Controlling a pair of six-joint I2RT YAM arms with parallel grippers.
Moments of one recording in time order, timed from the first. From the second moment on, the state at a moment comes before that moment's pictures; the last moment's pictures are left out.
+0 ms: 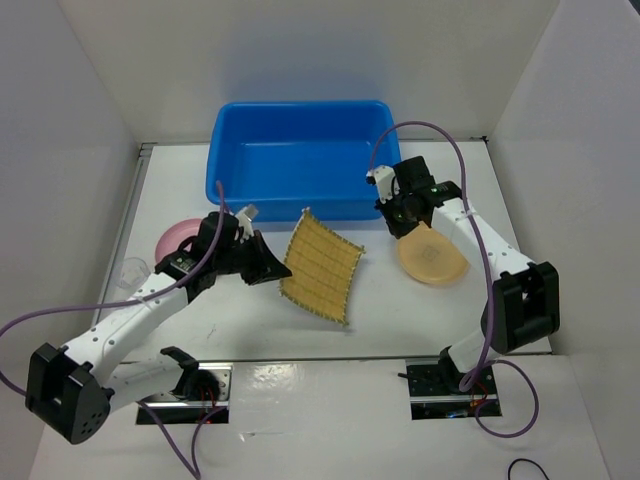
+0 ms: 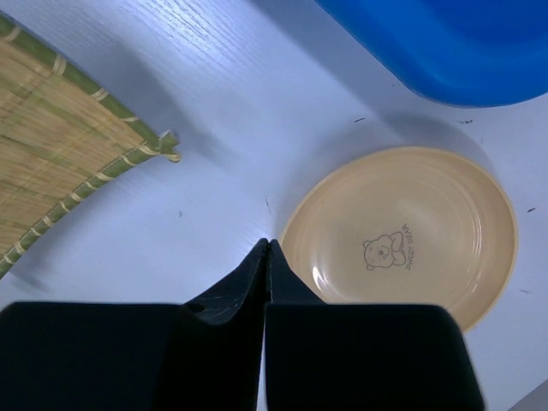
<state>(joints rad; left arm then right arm) -0.49 1.06 0.79 -0.39 0.41 -0.90 0.33 1.51 1.26 -0.76 -0.10 -0.30</state>
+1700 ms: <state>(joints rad) -0.17 2.24 1.80 -0.14 0.67 -1.16 0.17 1.31 1.04 -0.61 0.48 -0.06</state>
